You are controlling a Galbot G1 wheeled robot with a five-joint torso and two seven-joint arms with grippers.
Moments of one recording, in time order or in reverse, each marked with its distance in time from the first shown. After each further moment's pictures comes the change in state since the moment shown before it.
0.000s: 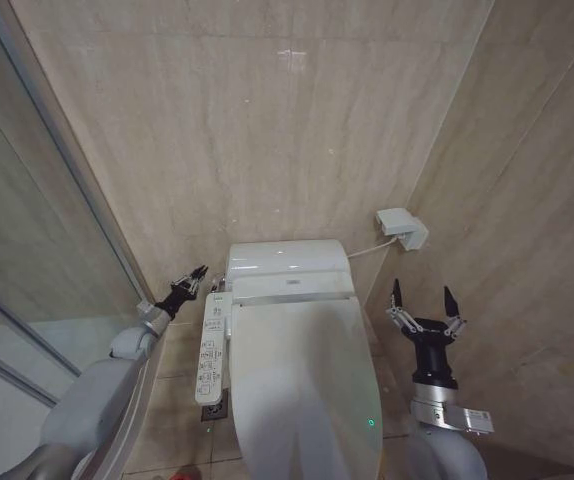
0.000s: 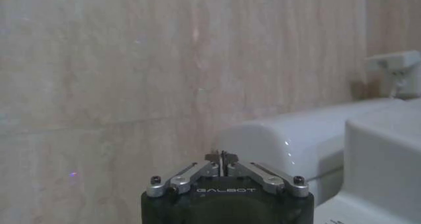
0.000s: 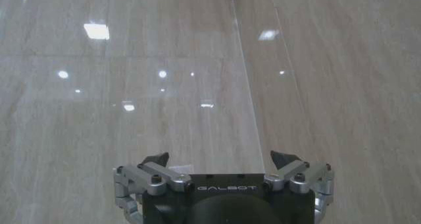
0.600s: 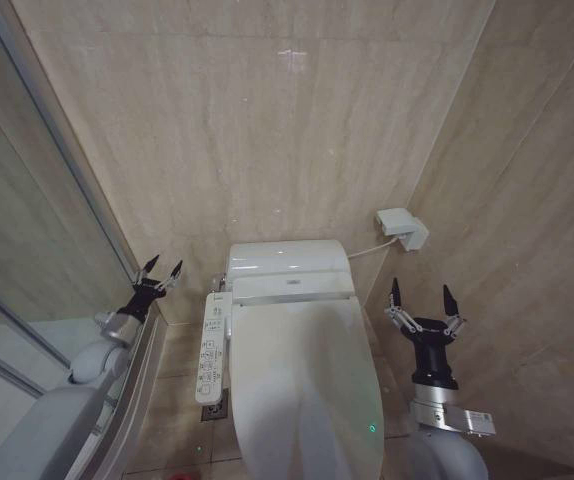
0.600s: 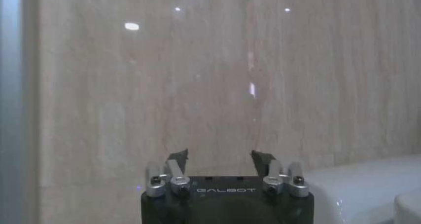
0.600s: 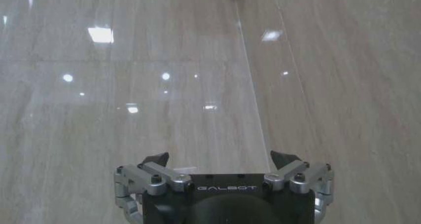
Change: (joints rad) left arm 0.261 0.140 -0.170 -0.413 -0.070 0.091 -0.276; right arm -0.007 -0.001 -0.016 0.021 -0.003 -0.004 0.003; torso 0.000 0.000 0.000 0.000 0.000
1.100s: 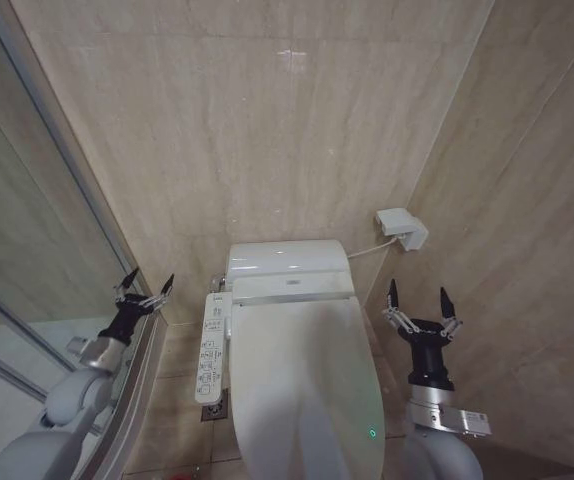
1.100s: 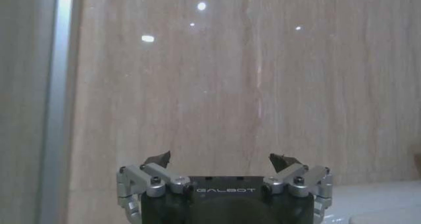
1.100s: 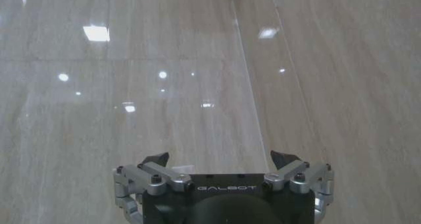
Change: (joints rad) left arm 0.269 -0.005 -0.189 -0.285 -0.006 0.027 -0.052; right arm -0.001 -0.001 -0.006 0.007 0.002 -0.009 0.014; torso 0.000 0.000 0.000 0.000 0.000
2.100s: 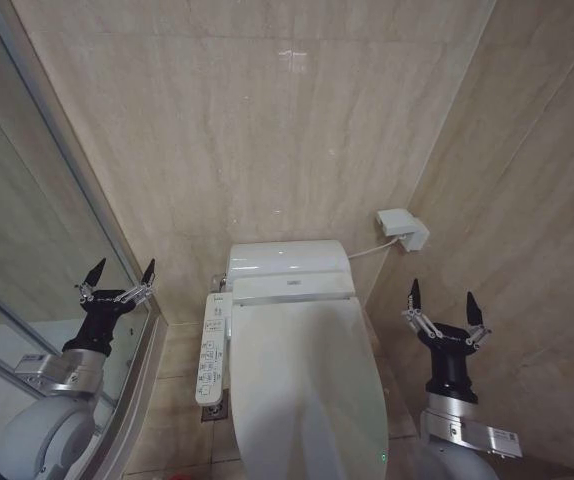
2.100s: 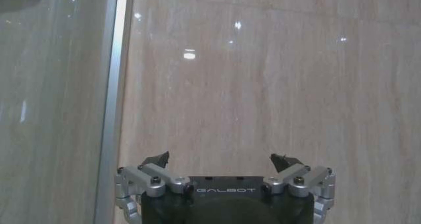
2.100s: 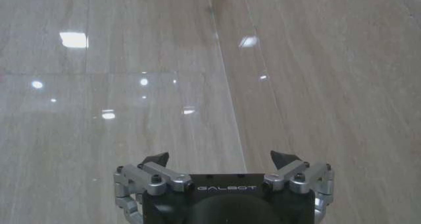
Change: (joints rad) left arm 0.333 -0.021 -0.230 -0.559 0.041 0.225 -0.340; right arm -0.073 0.065 0.038 0.092 -0.015 -0.010 0.030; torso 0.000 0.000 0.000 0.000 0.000
